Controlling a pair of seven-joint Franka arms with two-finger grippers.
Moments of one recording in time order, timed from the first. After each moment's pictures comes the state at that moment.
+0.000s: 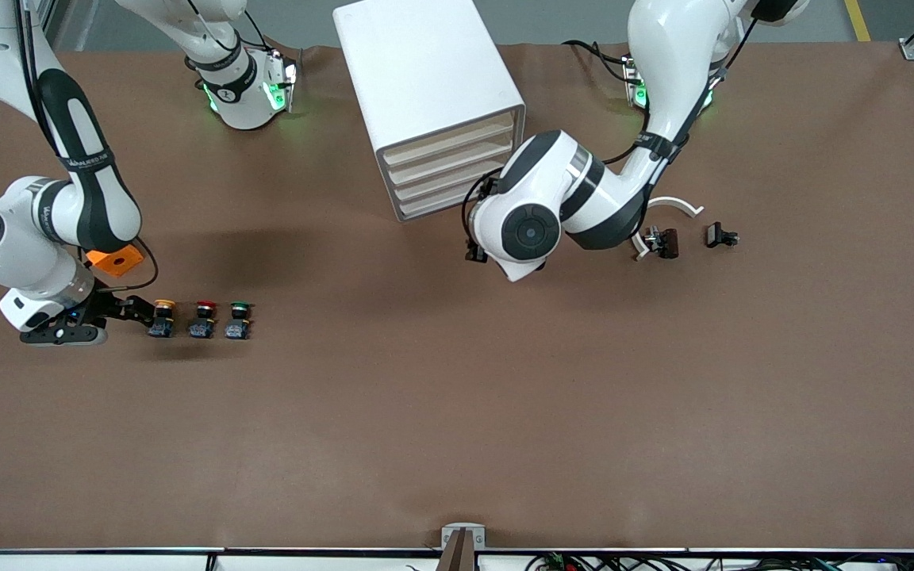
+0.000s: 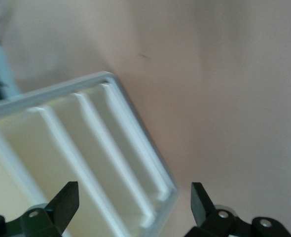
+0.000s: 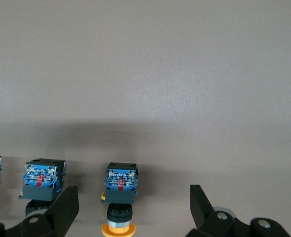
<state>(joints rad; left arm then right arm) -0.53 0.61 -0.20 -1.41 -0.41 1.61 -2.00 -0.15 0.36 -0.06 -2.13 -0.01 2.60 -0.24</state>
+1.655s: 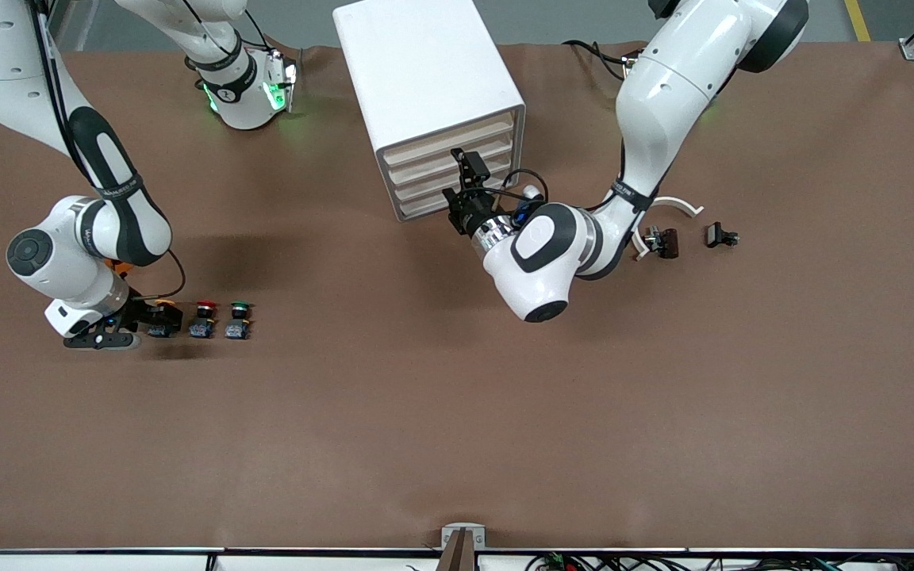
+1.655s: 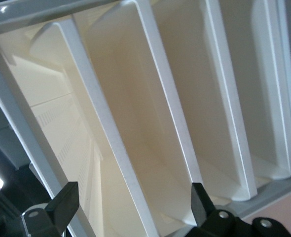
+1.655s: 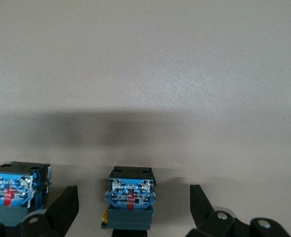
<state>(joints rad) -0.48 0.81 -0.20 -1.40 -0.97 1.40 -2.13 -0.14 0.48 -0.05 -2.14 0.02 2.69 -0.23</state>
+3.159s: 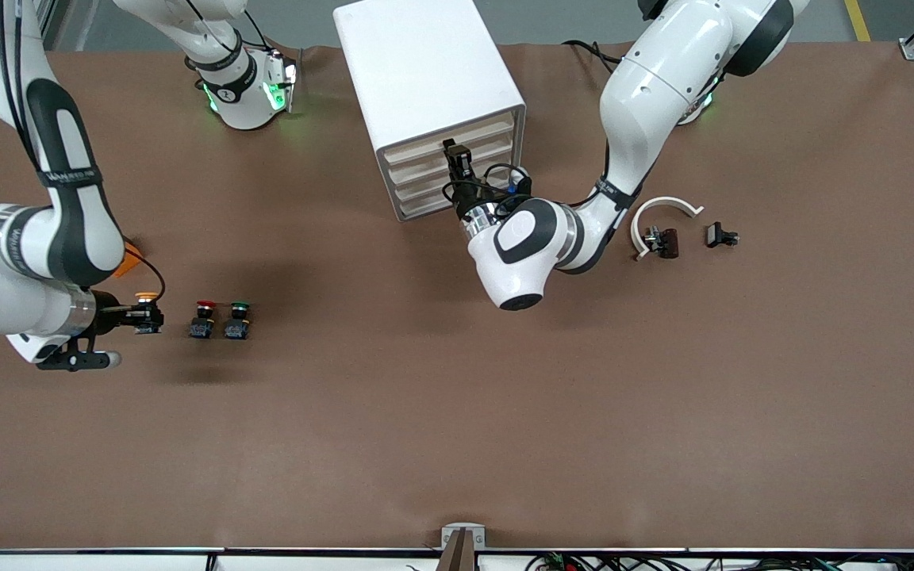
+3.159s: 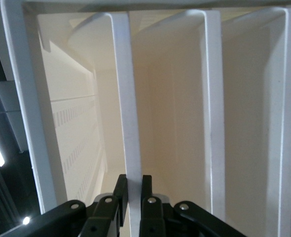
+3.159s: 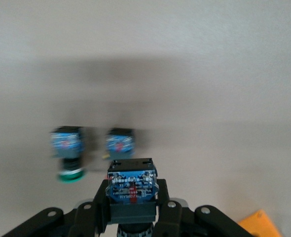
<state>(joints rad) -0.53 0.84 -0.20 -1.40 -0.98 1.31 -2.36 -0.07 0.43 -0.04 -1.73 0.08 1.95 -0.12</state>
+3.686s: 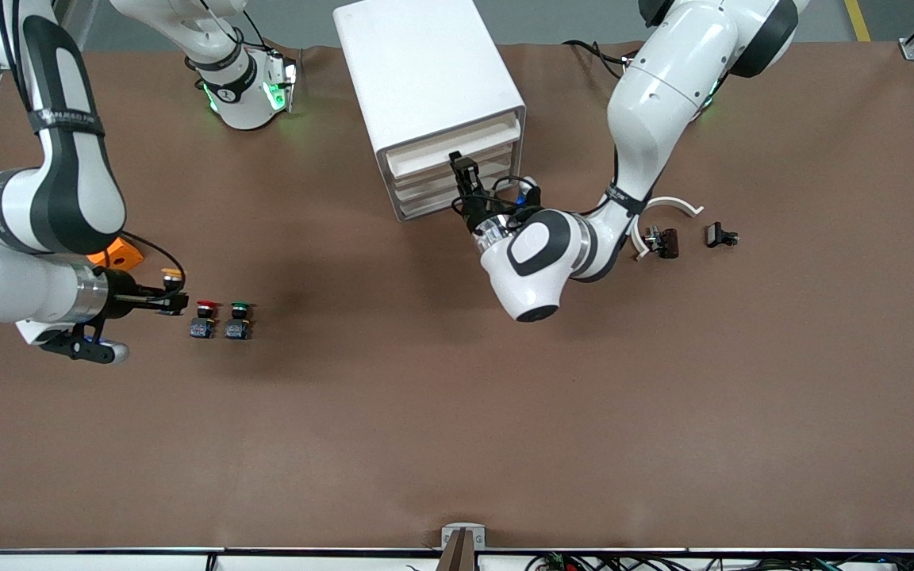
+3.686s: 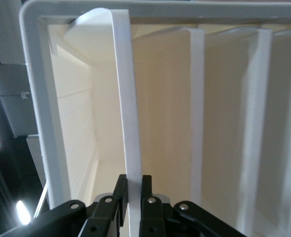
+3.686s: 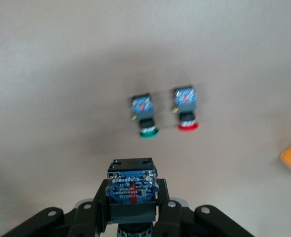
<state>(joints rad) -0.51 0.84 -0.13 -1.37 -1.00 1.30 -2.37 0.06 0.33 -0.04 -1.65 0.15 1.71 0.25</state>
